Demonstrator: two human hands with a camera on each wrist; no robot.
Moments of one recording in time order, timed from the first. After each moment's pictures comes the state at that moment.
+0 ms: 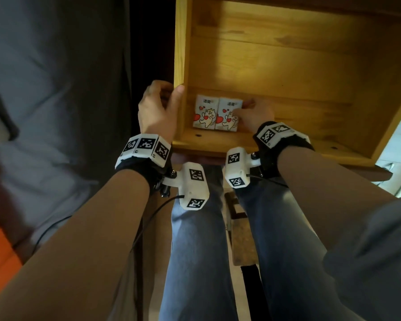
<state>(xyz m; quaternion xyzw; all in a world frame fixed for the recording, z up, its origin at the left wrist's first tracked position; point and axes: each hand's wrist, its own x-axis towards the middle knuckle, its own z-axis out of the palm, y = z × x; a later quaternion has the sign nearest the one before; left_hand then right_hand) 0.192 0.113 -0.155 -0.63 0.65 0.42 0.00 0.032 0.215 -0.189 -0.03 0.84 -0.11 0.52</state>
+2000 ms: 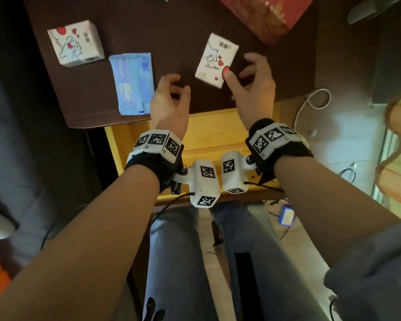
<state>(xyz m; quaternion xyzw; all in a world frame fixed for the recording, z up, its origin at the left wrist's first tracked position) -0.069 0.117 -0.054 -0.56 0.67 0.50 -0.02 -0.180 0.213 -0.067 -0.11 0.87 -0.40 0.26</state>
